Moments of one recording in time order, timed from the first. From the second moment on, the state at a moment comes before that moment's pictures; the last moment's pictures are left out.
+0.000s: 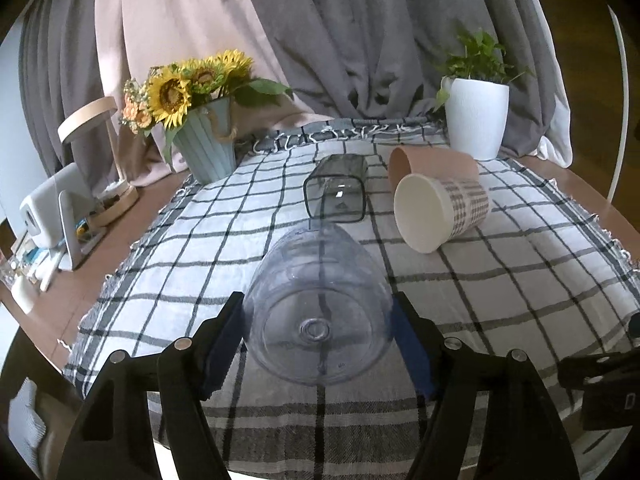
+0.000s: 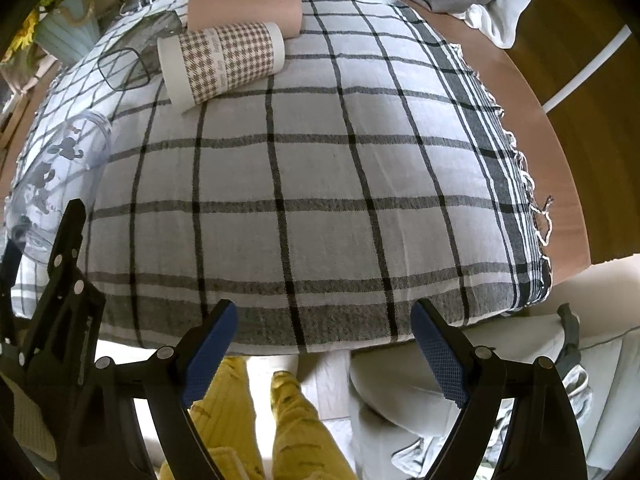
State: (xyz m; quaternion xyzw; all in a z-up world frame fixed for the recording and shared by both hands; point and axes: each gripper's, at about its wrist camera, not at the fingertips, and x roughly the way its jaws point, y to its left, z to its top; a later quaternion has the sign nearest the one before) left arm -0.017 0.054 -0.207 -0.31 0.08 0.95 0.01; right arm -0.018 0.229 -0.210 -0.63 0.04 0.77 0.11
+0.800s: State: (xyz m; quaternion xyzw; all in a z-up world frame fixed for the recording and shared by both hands) left arm -0.086 0.034 -0.168 -0.35 0.02 0.94 0.03; right arm -0.056 0.234 -0.176 -0.59 0.11 0.80 0.11
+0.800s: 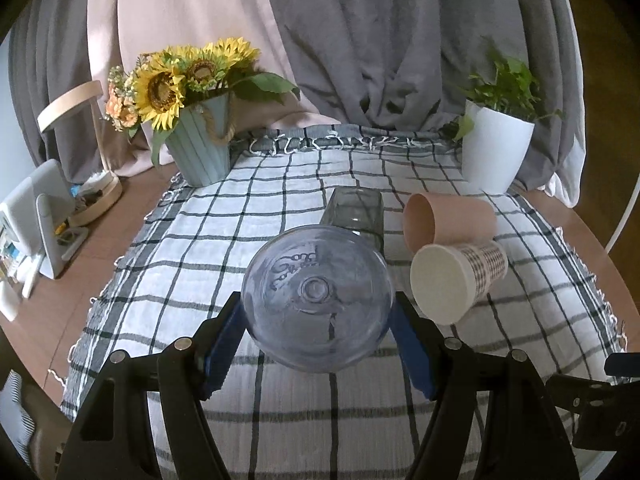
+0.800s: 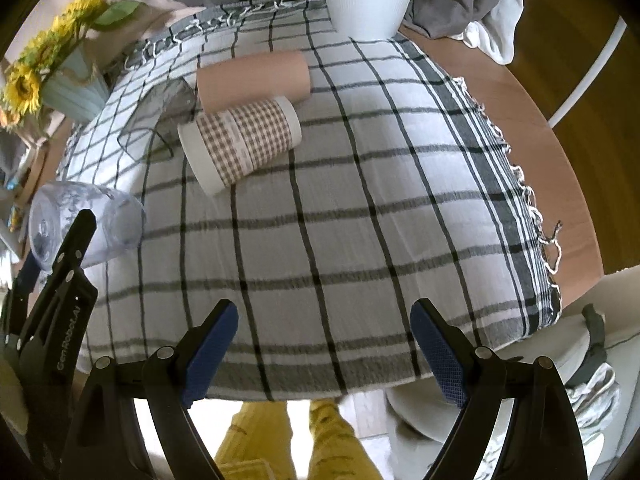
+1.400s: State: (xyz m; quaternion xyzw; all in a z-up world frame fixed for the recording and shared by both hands) left arm -0.127 0.023 -0.164 -0.40 -0.01 0.92 0.04; right arm -0.082 0.226 -0.164 -0.57 0.13 0.80 0.11
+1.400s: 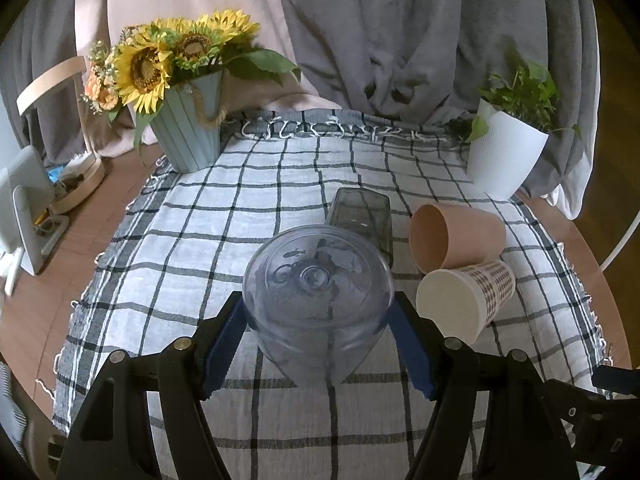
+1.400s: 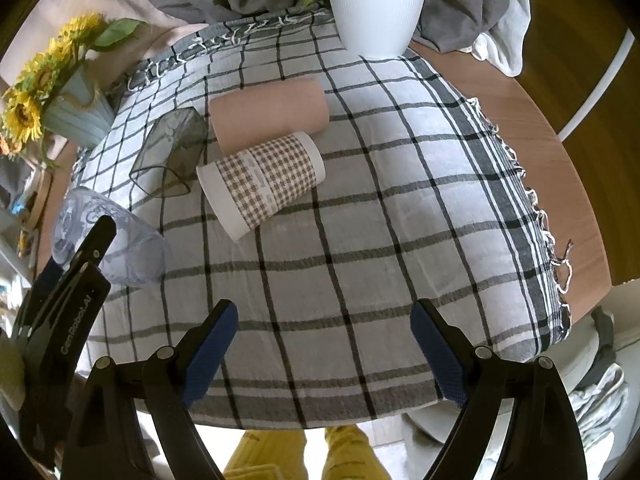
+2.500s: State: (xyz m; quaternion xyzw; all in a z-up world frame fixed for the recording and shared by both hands) left arm -0.038 -0.008 -0.055 -0.36 0.03 0.93 0.00; right arm -0.021 0.195 -0.069 -0.47 0.11 0.88 0.07
